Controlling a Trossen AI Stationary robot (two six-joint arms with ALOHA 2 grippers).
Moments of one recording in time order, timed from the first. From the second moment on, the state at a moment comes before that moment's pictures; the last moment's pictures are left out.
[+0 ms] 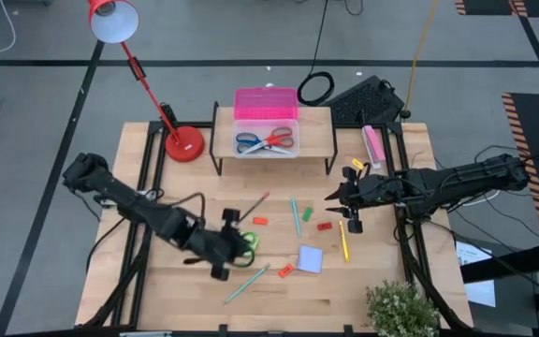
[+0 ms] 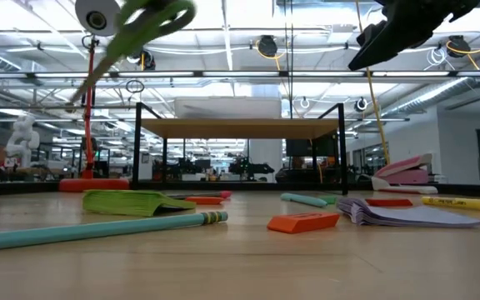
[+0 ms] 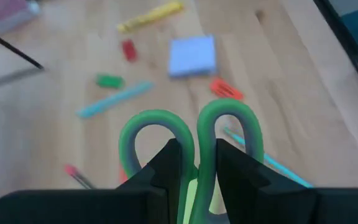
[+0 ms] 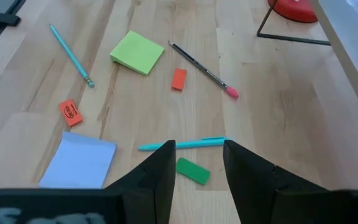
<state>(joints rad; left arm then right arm) -0.48 1.50 1.22 -0.57 -0.35 -0.07 0.14 0.94 0.72 -0.45 0.13 0.00</state>
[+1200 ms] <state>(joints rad) 0.28 1.57 1.50 -0.38 0.02 0.39 0.27 0.94 0.72 -0.52 0.19 0.16</state>
